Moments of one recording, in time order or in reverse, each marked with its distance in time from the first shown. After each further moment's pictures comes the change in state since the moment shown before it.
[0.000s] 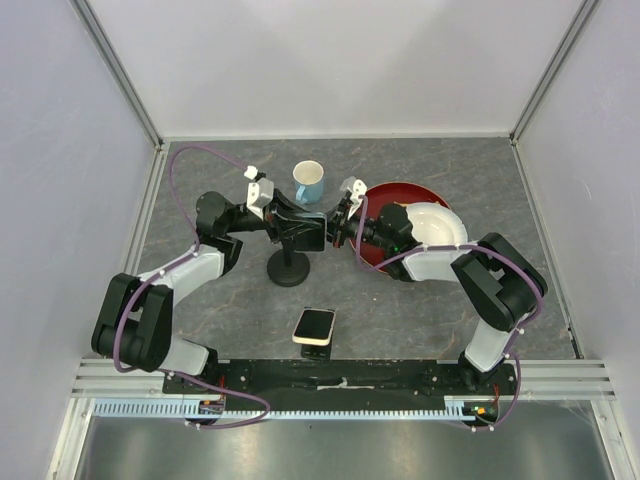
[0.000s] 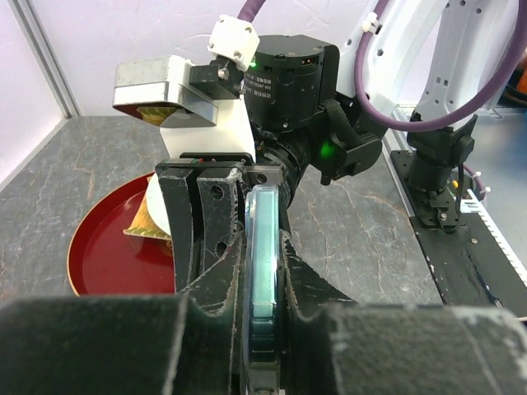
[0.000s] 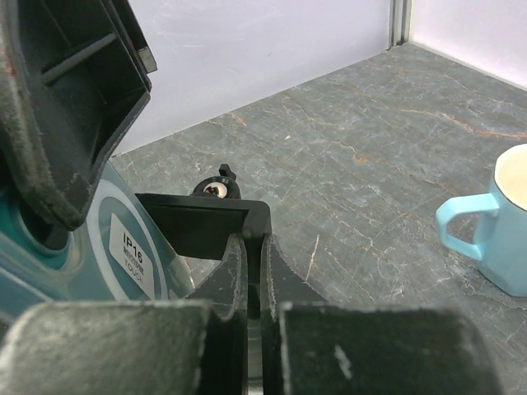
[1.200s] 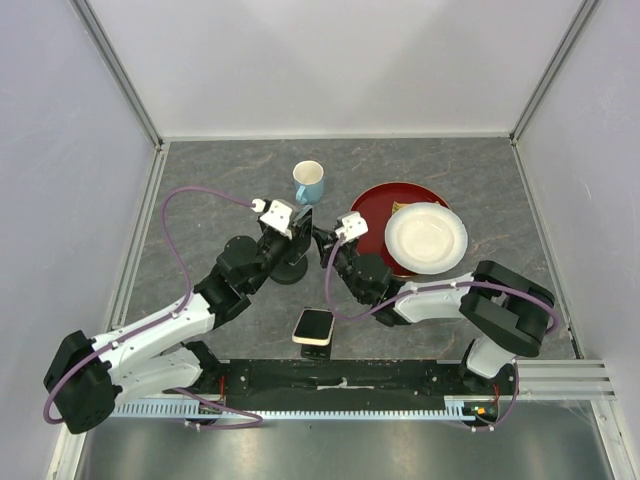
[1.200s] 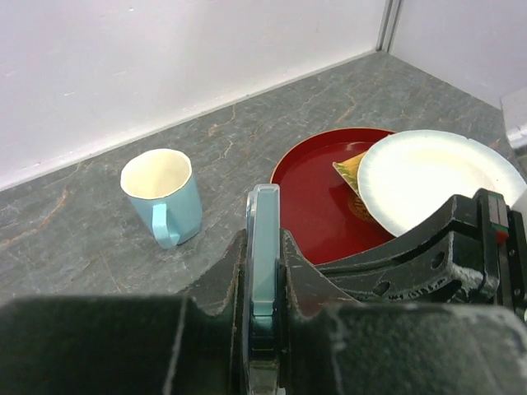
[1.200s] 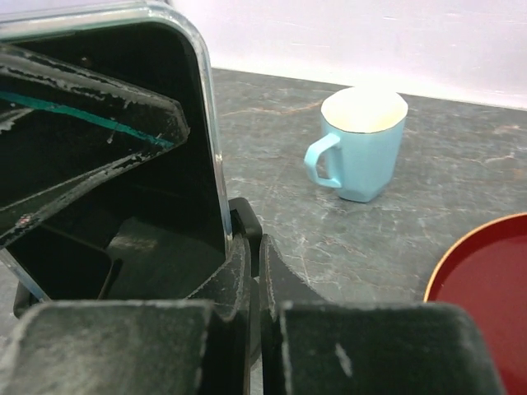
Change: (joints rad) left arm -0.482 -0.427 -0.143 -0.623 -1.463 0.360; right arm 0.376 -0.127 -0.152 0.020 1.051 -0.138
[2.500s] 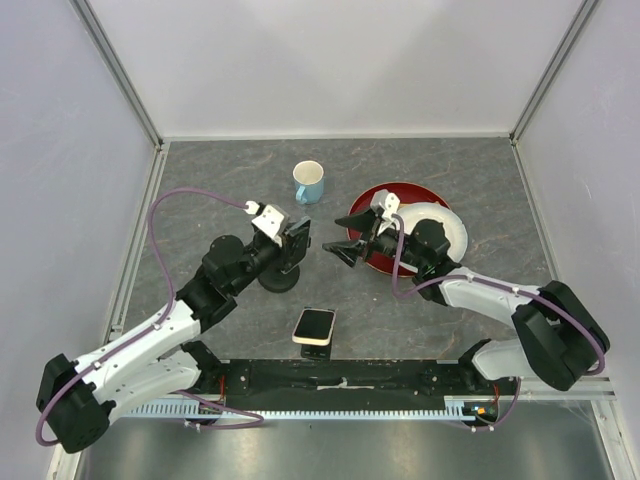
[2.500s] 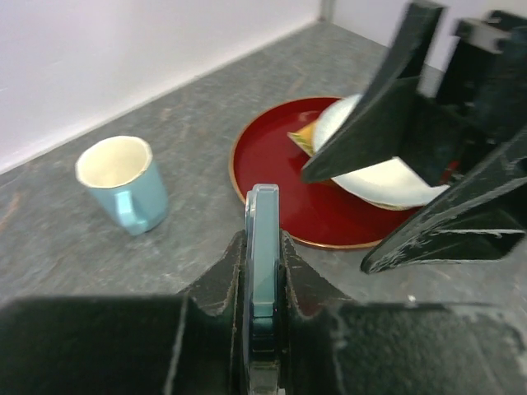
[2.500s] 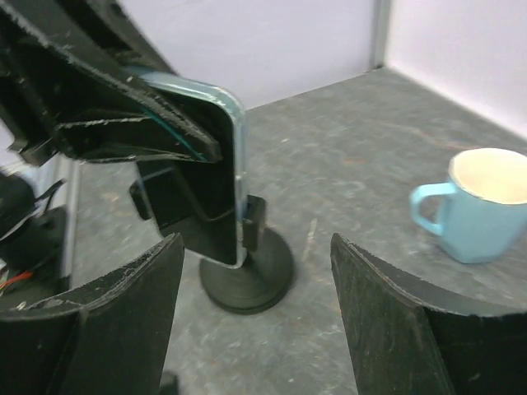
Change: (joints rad) left arm 0.048 -0.128 -0.010 -0.161 0.183 -0.033; right arm -0.396 -0.282 -0.076 -0.164 -0.993 0.052
